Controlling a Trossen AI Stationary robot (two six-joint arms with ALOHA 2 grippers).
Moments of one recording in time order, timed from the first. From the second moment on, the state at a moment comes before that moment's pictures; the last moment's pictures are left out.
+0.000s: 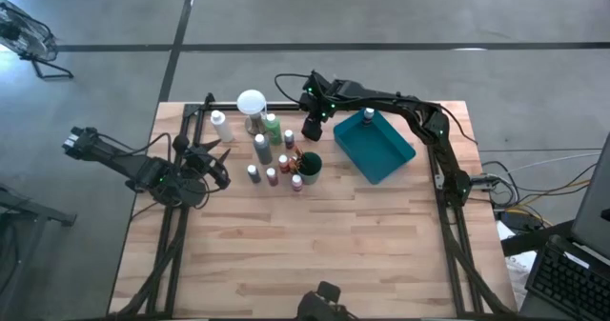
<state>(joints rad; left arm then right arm) -0.41 0.67 0.63 -0.76 -1.24 -0.53 -0.54 2.20 1.84 -0.68 -0.21 -0.13</state>
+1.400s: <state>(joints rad) -0.41 0.68 0.63 -0.76 -1.24 -0.53 -0.54 1.86 1.83 -0.95 -0.20 -0.12</state>
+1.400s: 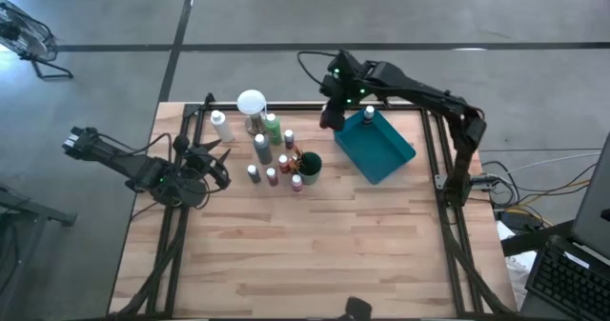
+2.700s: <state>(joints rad) -0.41 0.68 0.63 -0.76 -1.24 -0.53 -0.62 1.51 1.10 -0.63 0.06 0.12</state>
